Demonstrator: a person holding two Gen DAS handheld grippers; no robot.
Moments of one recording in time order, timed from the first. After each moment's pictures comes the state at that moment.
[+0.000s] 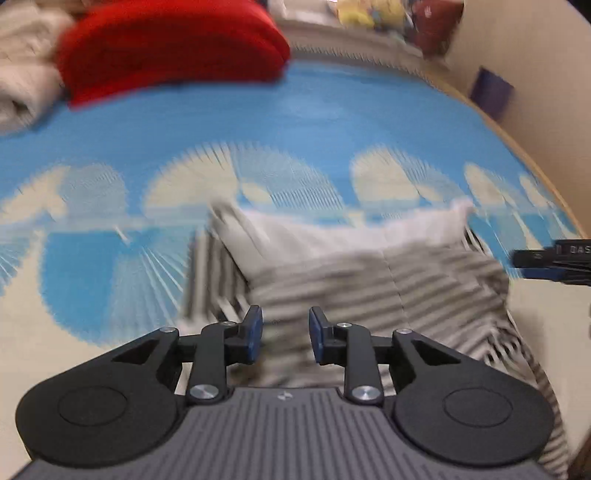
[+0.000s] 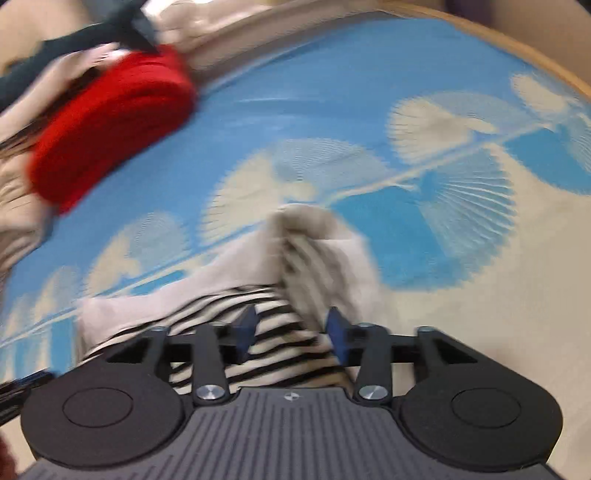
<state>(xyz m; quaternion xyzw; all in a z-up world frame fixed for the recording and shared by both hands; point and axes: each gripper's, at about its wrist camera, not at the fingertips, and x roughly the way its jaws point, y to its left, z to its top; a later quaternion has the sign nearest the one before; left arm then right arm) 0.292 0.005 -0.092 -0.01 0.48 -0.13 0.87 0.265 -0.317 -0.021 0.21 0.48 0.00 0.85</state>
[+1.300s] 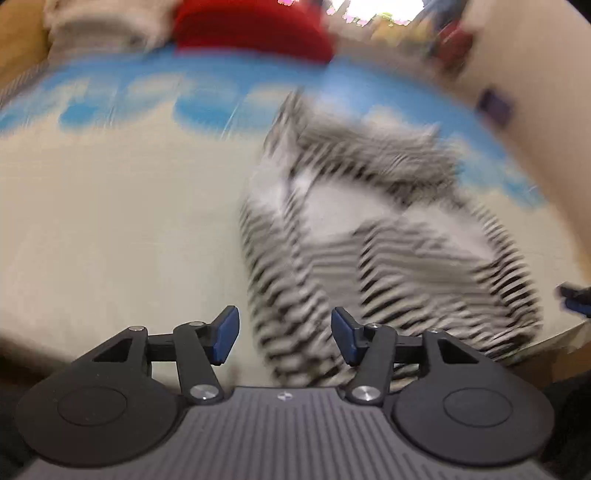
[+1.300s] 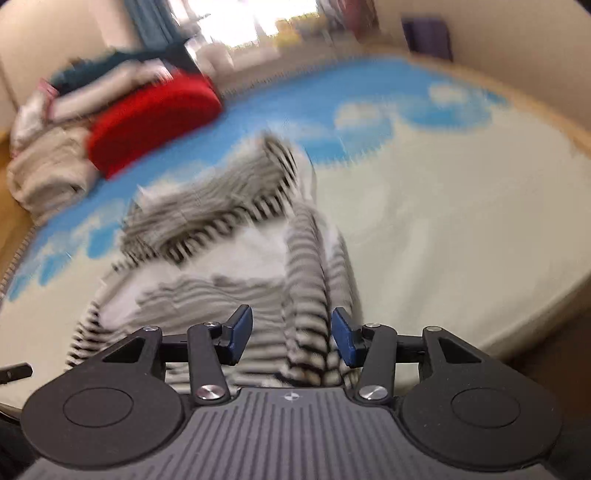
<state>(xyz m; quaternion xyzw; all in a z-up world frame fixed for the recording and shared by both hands) -0.065 0.099 -0.075 -0.07 0.48 -0.05 0.87 -0.102 -0.314 0.009 0.18 0.40 -0.04 0.90</state>
